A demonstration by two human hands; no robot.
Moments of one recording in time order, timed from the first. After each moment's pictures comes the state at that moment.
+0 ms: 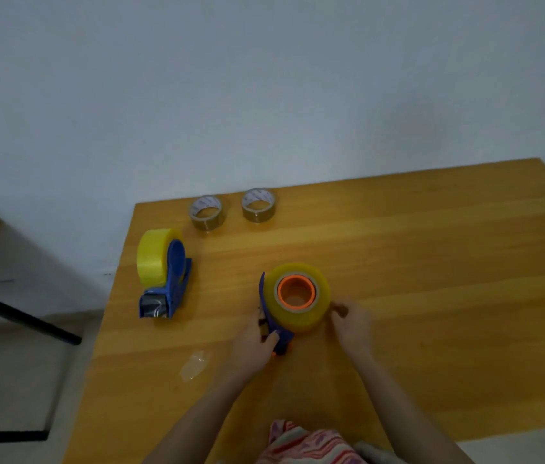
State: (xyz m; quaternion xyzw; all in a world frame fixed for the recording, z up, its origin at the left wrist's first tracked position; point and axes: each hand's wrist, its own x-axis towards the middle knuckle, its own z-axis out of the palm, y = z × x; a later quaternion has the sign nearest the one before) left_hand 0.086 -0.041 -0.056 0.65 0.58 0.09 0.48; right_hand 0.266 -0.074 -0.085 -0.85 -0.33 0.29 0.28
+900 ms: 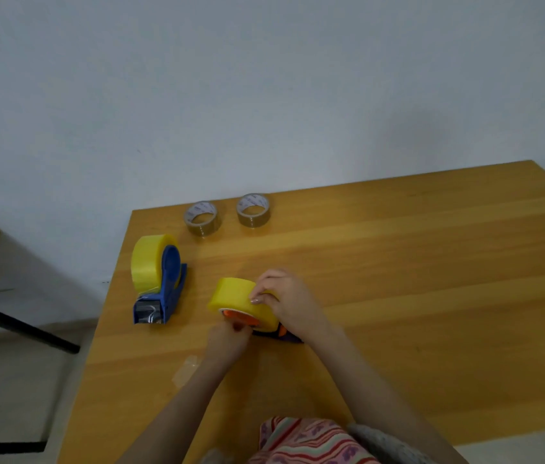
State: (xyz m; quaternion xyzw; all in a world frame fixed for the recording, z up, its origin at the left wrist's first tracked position) left_hand 0.076 -0.014 -0.046 0.62 0.64 0.10 0.43; right_hand 0.218 -0.029 -0.014 -0.60 -0.66 0.26 0.36
